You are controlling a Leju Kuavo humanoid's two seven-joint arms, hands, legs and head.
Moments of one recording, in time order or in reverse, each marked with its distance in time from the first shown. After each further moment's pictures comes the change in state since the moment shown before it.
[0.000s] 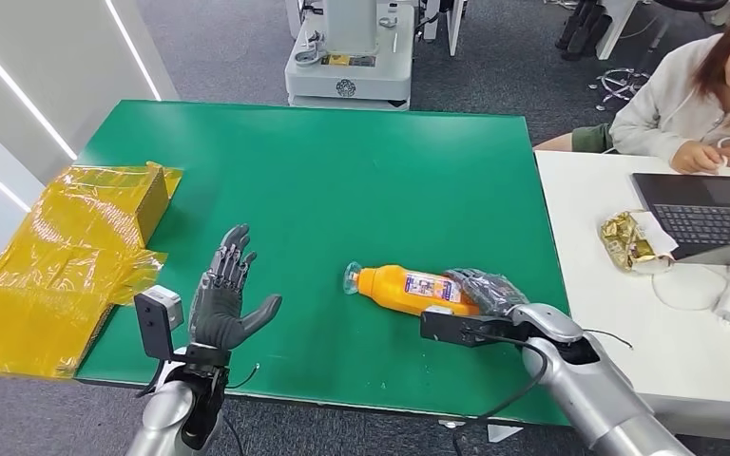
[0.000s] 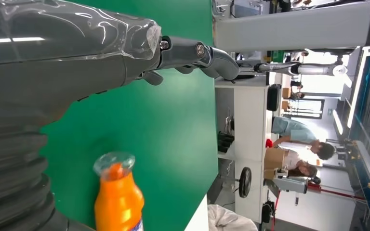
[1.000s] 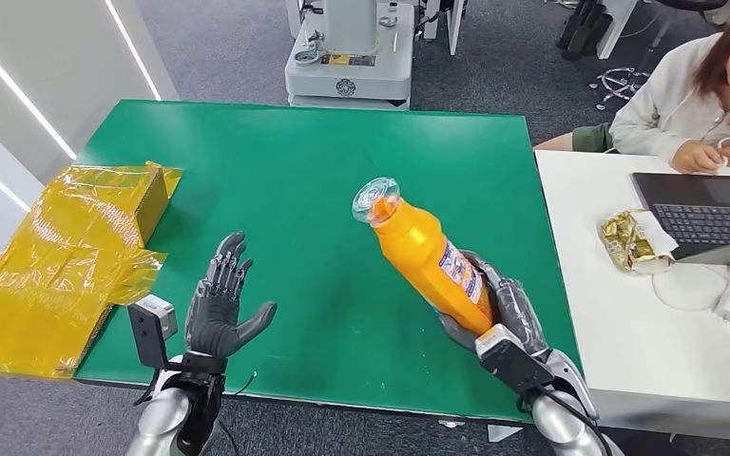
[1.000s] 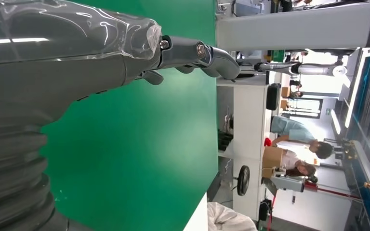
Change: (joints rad) left arm 0.019 0.017 -0.003 0.008 0.030 -0.009 -0.039; right arm 0.334 0.053 -0.212 -0.346 -0.481 -0.448 -0.460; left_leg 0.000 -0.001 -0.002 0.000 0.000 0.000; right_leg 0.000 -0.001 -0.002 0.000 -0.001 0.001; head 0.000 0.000
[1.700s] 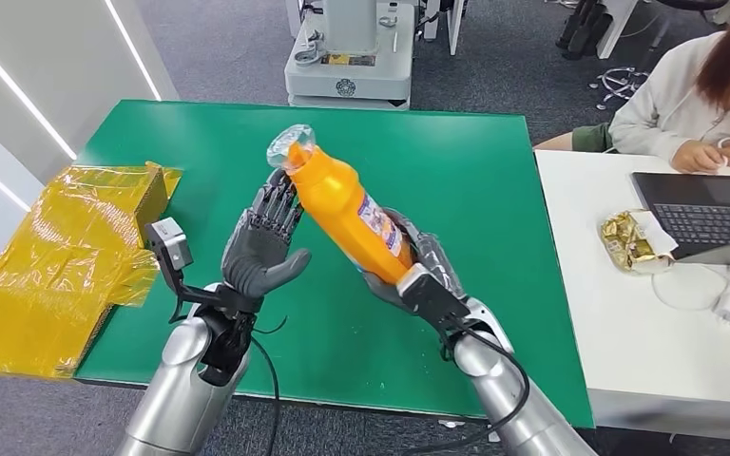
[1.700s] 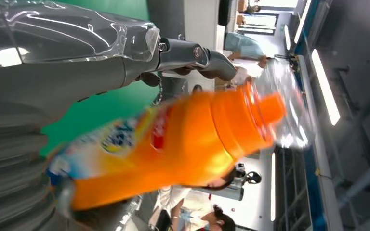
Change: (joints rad) left arm -0.284 -0.035 -0.106 0.041 0.196 -0.212 0.116; right arm -0.291 0.292 0.091 0.383 -0.043 0.049 -0.034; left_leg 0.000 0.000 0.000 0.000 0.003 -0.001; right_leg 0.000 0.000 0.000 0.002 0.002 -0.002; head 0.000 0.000
